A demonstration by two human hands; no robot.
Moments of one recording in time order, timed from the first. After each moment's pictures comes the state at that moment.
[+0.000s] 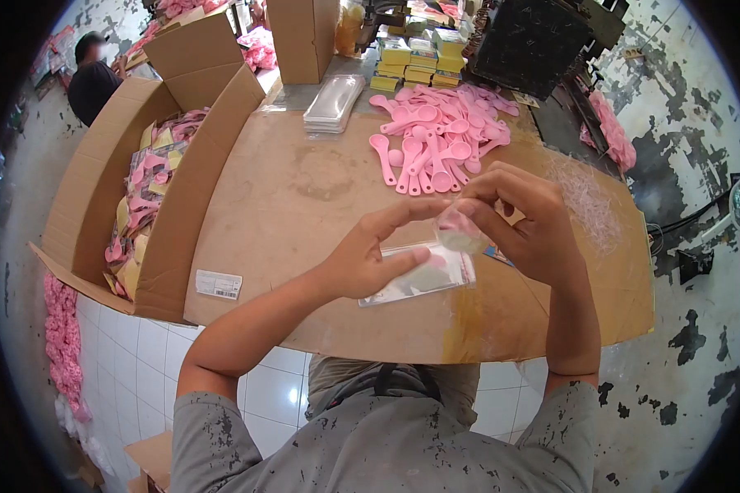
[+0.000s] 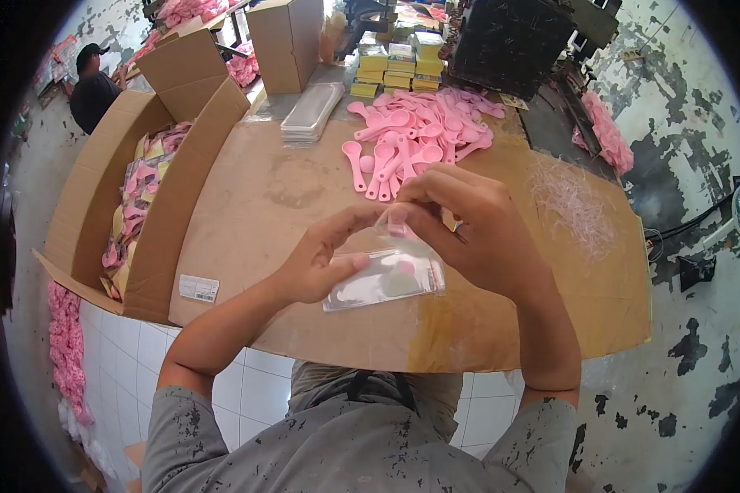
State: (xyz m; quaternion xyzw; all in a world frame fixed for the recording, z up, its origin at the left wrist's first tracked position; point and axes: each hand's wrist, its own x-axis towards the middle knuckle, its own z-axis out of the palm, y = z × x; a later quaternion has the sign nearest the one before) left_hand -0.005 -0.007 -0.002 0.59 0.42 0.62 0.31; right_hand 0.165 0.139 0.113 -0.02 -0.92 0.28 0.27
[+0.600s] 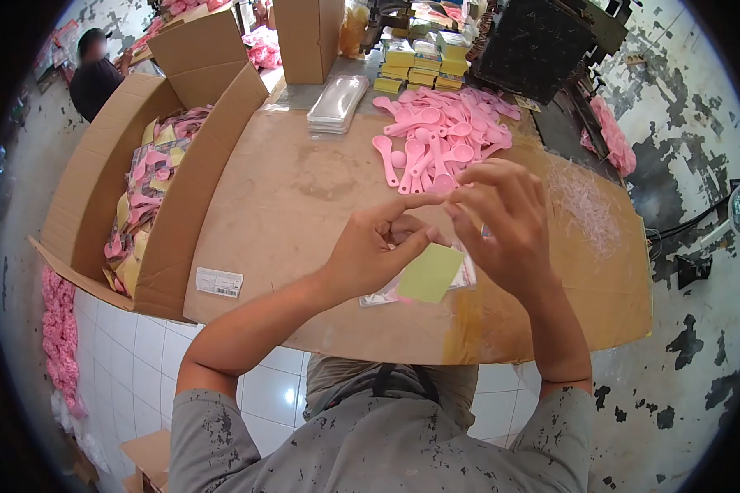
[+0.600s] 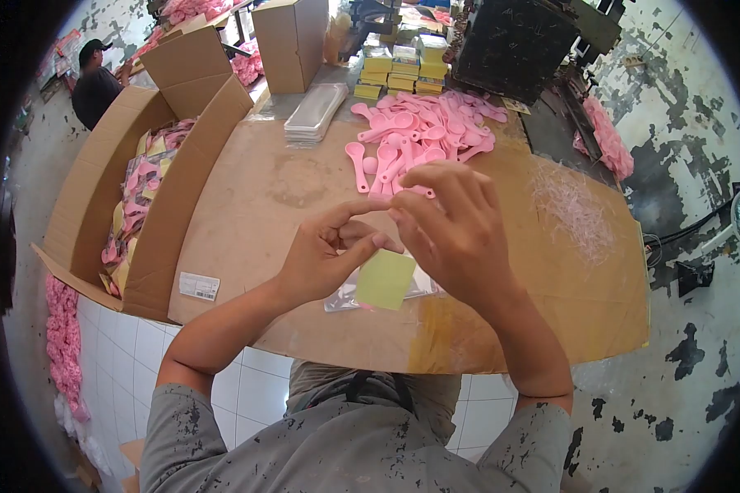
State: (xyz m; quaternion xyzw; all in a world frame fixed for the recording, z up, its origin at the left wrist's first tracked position) left_hand 0.005 -0.010 0.005 0.50 0.45 0.65 0.35; right_hand 0.153 0.135 0.079 0.04 -0.91 -0.03 0.40
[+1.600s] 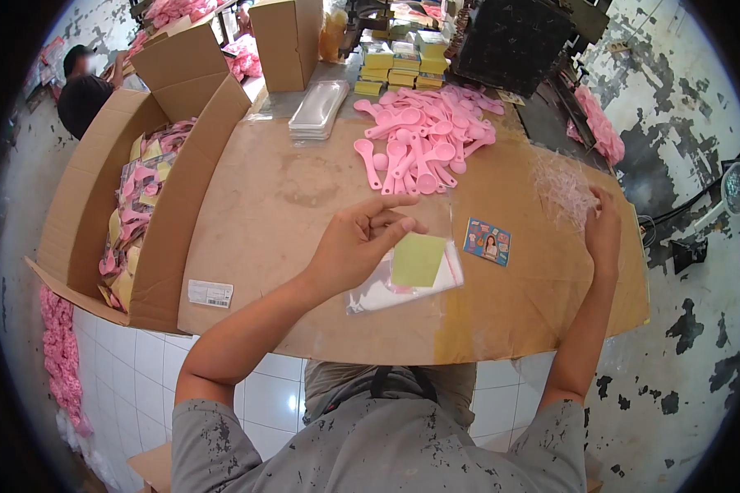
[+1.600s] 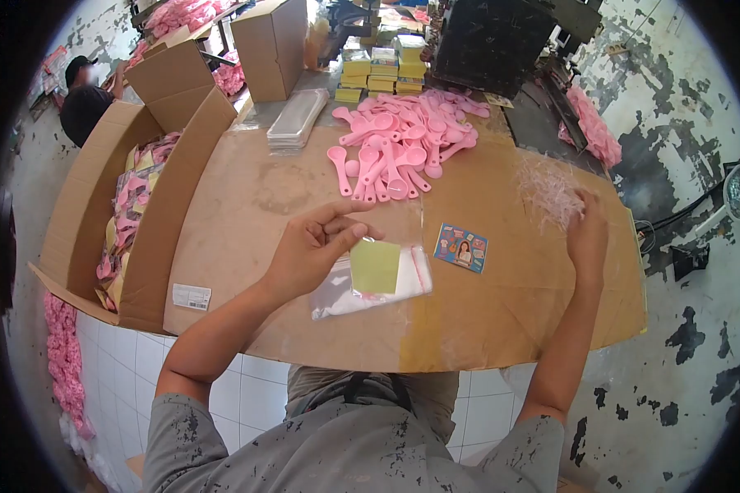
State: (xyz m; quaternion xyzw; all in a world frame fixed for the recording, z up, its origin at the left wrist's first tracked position) left_hand -0.003 0.000 -0.005 0.46 0.51 0.62 0.39; right_hand 0.329 0.325 0.027 -0.42 -0.86 -0.03 0.30
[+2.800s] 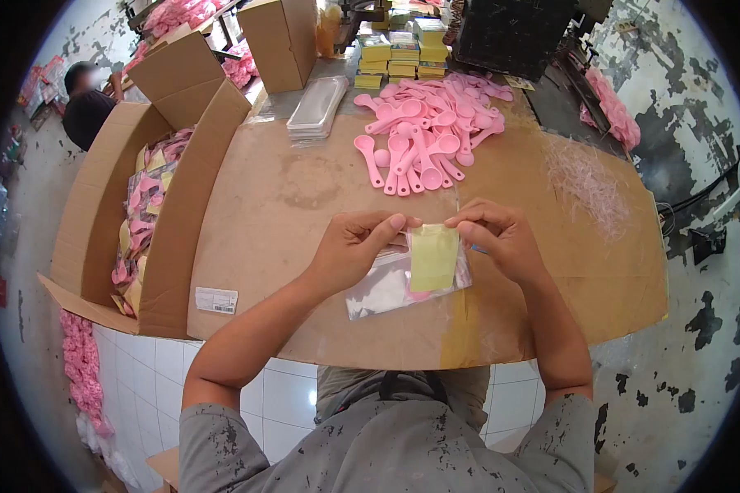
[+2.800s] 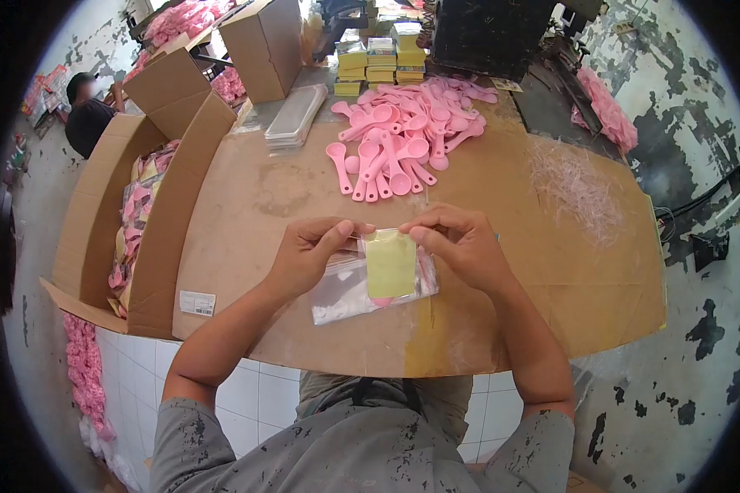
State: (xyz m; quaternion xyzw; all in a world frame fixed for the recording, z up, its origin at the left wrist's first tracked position) left_hand -0.012 0.006 -0.022 0.41 0.50 0.63 0.42; right_hand 0.189 0.191 -0.008 -0.11 -0.75 0.62 0.20
